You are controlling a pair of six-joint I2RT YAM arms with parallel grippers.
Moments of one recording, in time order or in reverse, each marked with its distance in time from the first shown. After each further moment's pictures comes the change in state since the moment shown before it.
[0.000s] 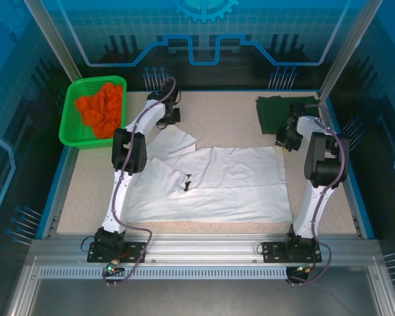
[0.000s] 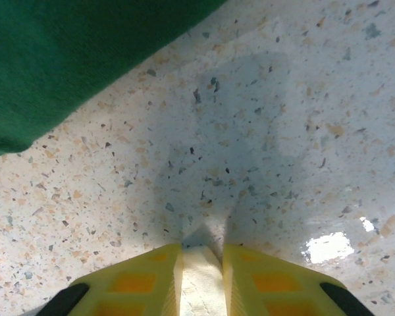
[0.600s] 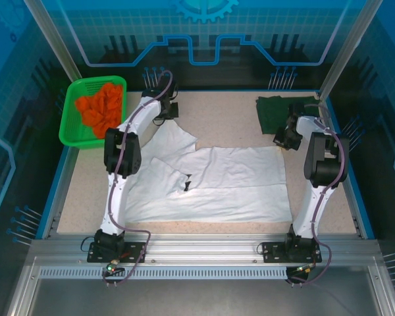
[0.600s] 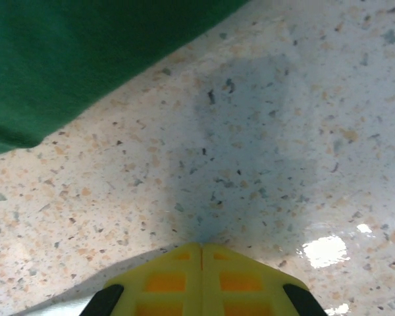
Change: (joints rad) left arm 0.000 -0.190 -0.172 0.069 0.011 0.032; right arm 0.003 -0.013 -0.014 0.023 -0.021 -0.037
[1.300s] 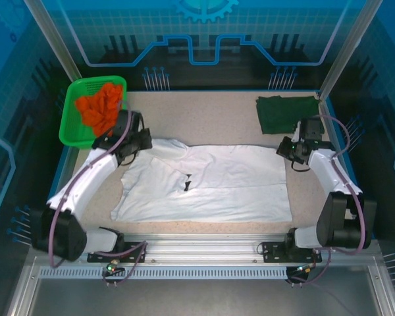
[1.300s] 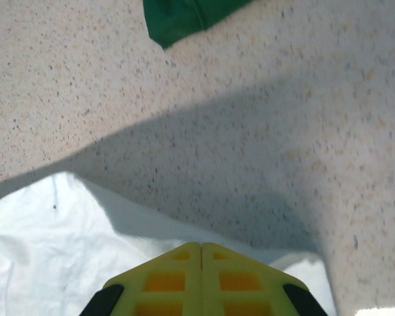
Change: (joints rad) left arm -0.001 -1.115 -1.117 0.246 0.004 -0.097; right arm 0.008 -0.689 -0.518 0.143 -0.150 0.005
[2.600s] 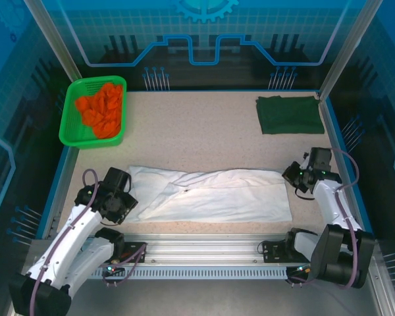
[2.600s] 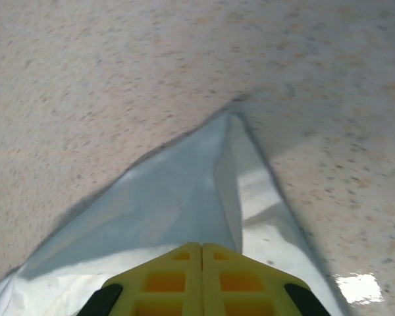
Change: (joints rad) left arm 0.004 -0.507 -0.458 -0.545 0.100 -0.785; right arm -0.170 -0.269 -0.339 0.005 -0.126 0.130
